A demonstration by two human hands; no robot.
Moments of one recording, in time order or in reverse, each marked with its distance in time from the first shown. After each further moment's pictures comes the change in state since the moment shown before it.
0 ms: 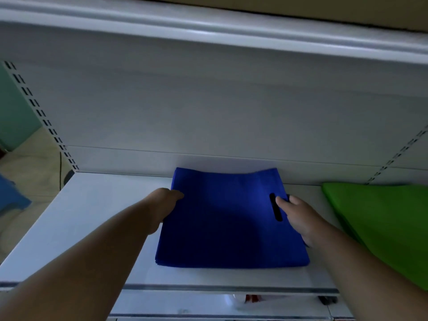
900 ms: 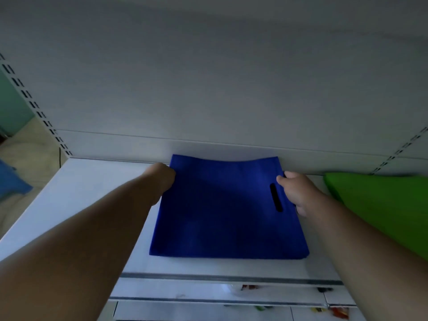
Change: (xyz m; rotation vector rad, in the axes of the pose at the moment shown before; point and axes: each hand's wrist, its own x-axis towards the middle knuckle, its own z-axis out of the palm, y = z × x) left_hand 0.045 0.017 0.008 0.191 0.228 0.053; right_hand 0.047 -0.014 -0.002 -0.065 0.089 -0.061
